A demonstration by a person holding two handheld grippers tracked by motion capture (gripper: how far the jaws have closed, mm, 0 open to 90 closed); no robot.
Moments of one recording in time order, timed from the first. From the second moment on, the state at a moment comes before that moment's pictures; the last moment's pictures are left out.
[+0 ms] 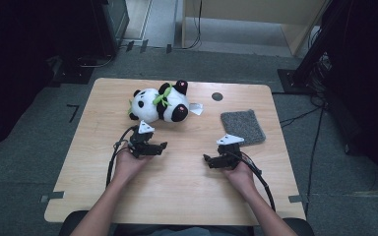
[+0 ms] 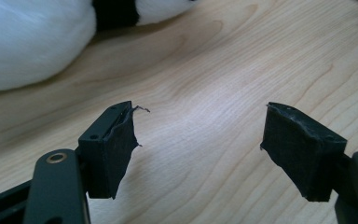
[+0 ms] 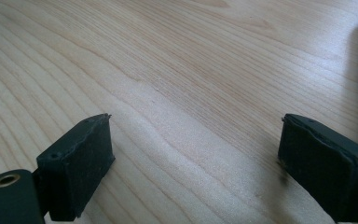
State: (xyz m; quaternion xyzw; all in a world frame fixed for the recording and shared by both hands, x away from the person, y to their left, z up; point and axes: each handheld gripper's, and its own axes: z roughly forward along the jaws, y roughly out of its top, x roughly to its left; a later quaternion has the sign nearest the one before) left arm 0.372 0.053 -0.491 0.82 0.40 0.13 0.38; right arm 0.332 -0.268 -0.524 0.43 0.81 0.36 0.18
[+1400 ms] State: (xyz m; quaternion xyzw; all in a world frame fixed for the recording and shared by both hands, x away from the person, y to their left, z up) left arm 0.436 0.073 -0.426 0.82 0.39 0.16 0.39; right arm 0.331 -0.267 -0.524 0.43 0.81 0.36 0.18
